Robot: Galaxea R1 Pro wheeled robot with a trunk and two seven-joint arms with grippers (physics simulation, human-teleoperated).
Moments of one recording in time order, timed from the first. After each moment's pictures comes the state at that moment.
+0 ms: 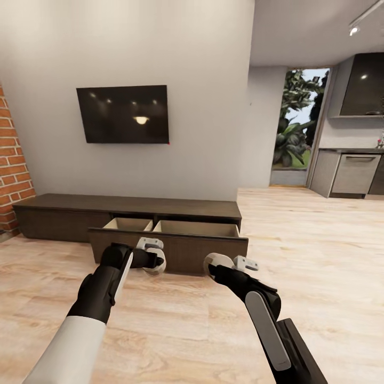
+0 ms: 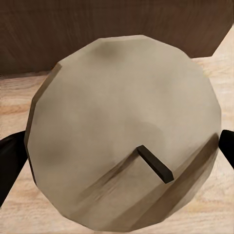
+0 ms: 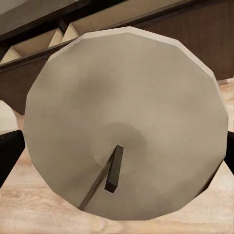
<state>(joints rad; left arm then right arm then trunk) -0.68 -0.07 -0.04 -1.21 -0.22 1.04 -0.31 -0.35 0.10 0.24 -1.59 -0.66 0.74 -0.50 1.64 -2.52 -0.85</state>
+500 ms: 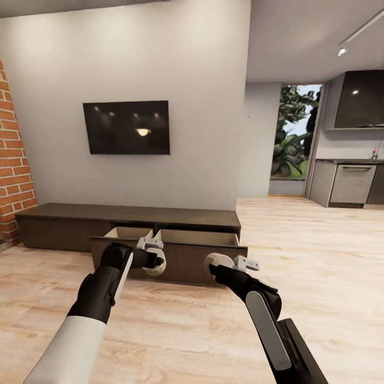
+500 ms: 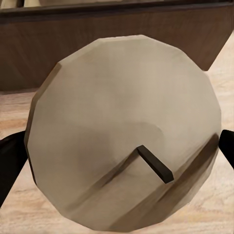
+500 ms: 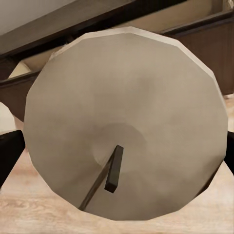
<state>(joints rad) -0.68 -0.07 -0.04 -1.21 -0.22 1.04 -0.31 -0.35 0.10 0.23 -1.59 -0.66 0.74 -0.50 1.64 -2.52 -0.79</state>
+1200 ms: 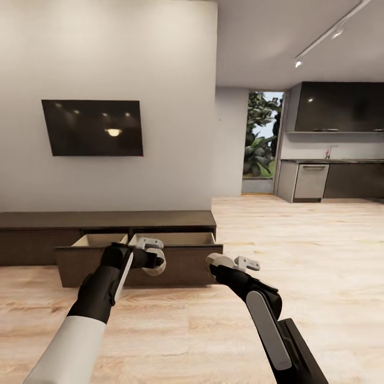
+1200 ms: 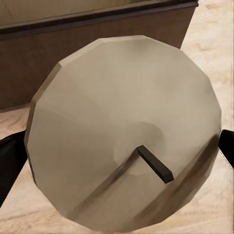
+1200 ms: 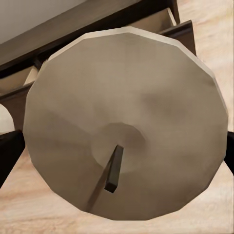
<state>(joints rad) -0.68 -0.07 -0.04 -1.20 -0.22 1.04 -0.31 -0.35 0.10 0.23 -1.59 -0.66 0.74 -0.50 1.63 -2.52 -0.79</state>
